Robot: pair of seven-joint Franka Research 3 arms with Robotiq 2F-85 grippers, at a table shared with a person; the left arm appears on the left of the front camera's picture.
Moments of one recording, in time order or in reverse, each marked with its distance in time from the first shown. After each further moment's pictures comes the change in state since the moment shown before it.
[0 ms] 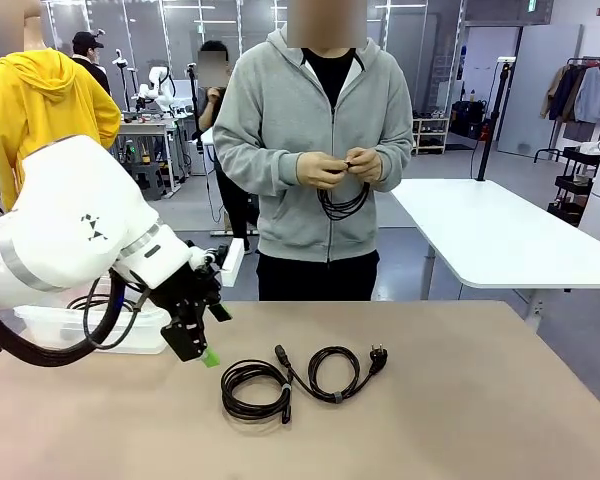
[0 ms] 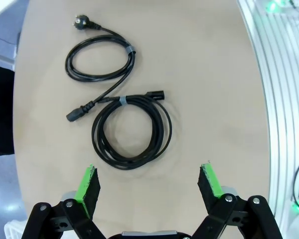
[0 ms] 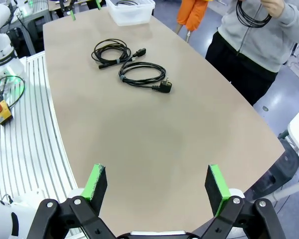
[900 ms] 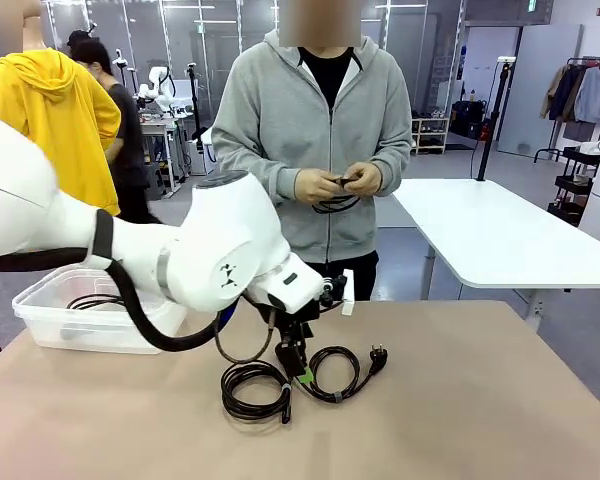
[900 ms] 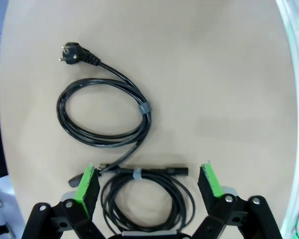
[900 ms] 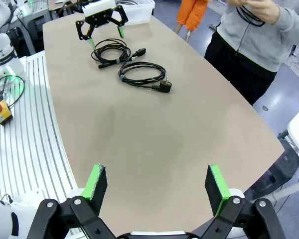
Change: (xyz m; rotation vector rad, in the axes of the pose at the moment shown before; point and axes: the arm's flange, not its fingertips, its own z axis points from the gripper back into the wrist) left arm 0.114 0.032 -0.120 -0.004 0.136 0.008; right arm 0.001 0.000 0.000 -0.001 0.003 0.001
